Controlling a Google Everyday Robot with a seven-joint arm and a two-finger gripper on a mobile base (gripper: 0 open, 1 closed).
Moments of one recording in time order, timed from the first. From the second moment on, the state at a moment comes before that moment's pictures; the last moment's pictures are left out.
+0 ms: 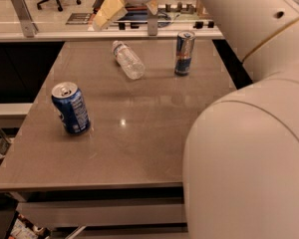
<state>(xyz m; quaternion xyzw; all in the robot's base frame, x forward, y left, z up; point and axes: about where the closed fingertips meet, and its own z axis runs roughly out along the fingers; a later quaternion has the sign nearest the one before) 0.707 0.046 0.991 -0.33 0.91 0.10 0.26</state>
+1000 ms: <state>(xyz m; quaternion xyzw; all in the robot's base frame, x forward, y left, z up) 0.745 0.076 0.923 -0.32 0.92 0.10 0.20</state>
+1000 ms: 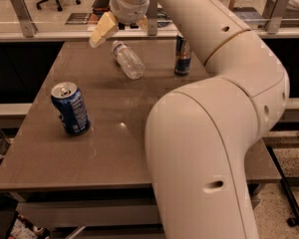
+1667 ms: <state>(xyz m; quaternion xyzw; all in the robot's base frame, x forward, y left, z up) 0.760 0.065 0.883 -0.31 0.93 0.08 0.17</state>
